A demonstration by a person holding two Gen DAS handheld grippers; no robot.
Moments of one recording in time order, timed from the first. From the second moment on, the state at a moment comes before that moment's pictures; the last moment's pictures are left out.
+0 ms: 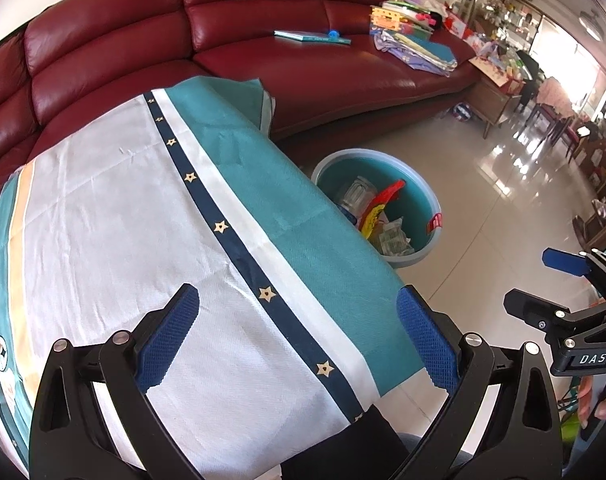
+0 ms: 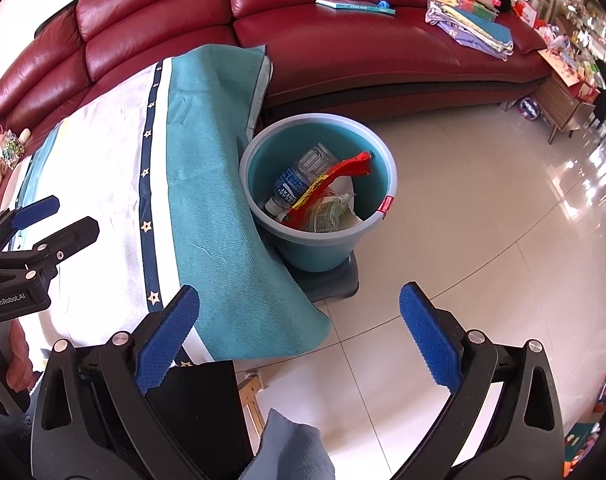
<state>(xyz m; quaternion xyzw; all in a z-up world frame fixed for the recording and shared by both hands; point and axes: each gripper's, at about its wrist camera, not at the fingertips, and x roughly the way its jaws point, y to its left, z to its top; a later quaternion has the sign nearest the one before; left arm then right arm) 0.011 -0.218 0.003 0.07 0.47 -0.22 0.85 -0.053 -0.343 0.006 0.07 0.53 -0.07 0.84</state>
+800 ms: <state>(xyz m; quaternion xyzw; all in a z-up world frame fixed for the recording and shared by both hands) 0.012 -0.211 -0.004 0.05 0.47 -0.21 0.85 -0.052 -0.342 -0.004 0.07 0.53 -0.06 0.84</state>
